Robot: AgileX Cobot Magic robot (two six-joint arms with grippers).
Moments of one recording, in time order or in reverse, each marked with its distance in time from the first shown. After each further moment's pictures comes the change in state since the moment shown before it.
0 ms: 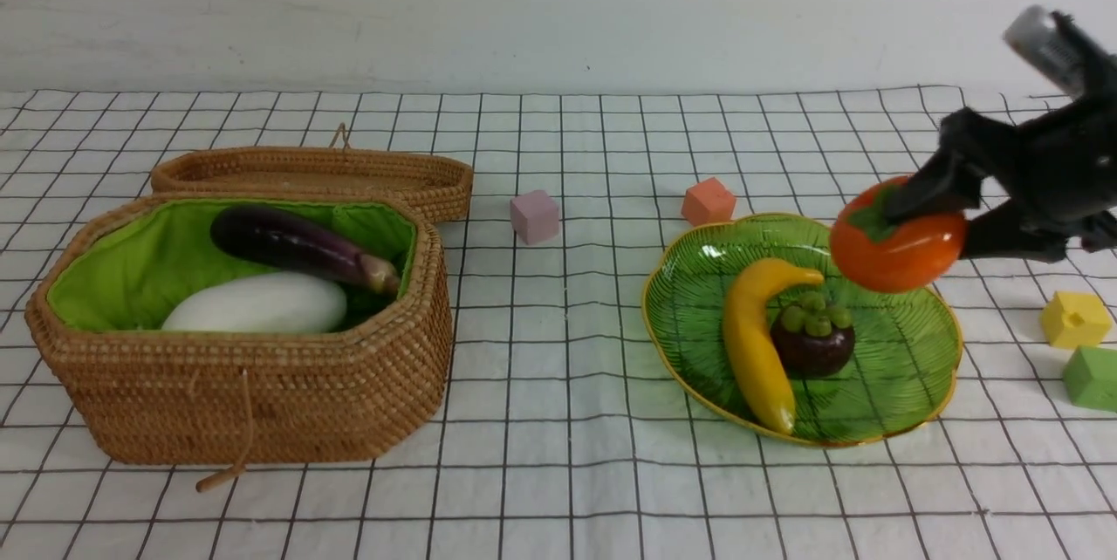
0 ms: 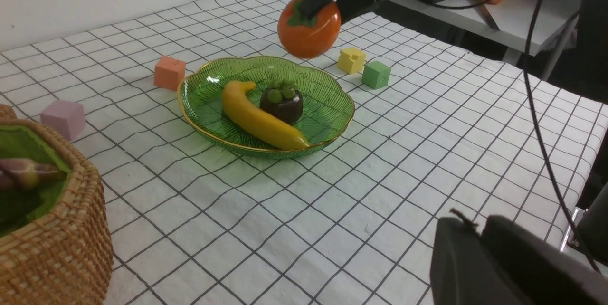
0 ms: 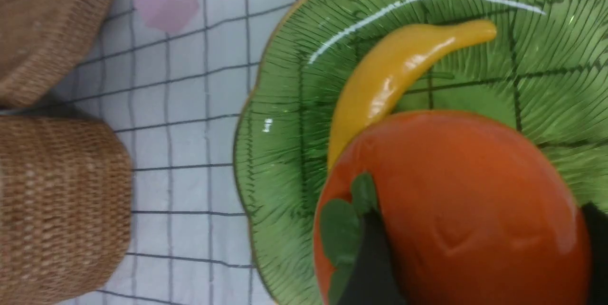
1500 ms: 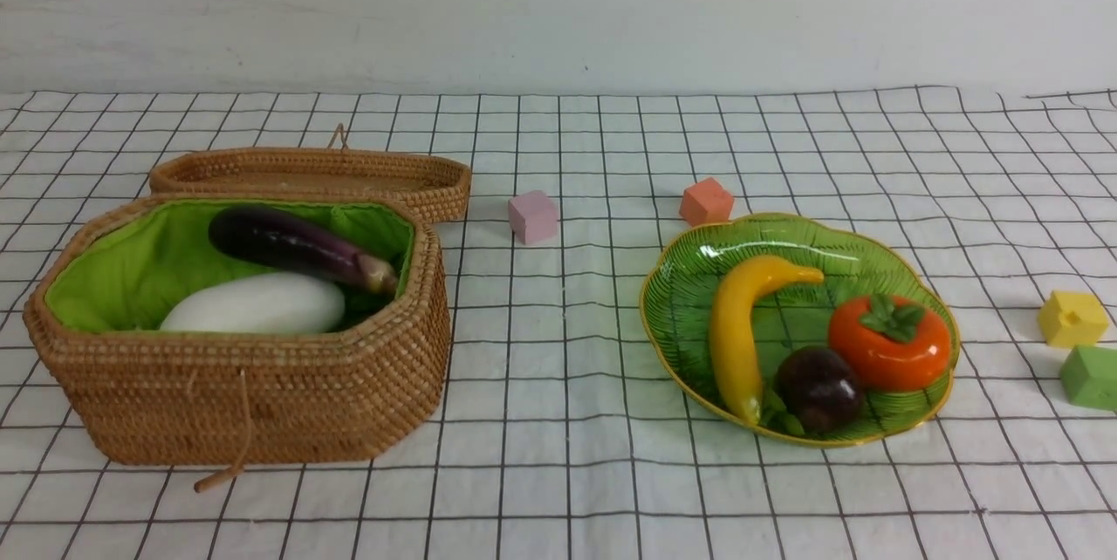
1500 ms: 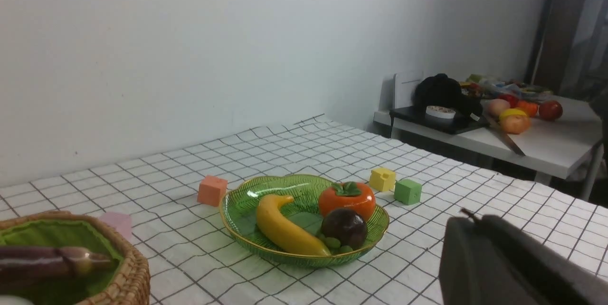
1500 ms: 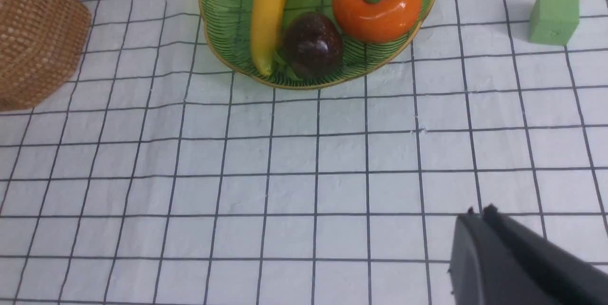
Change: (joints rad) right arm 0.018 -1.323 0.519 -0.439 0.316 0.209; left arm 0.000 -0.269 0.267 0.035 -0.314 -0.001
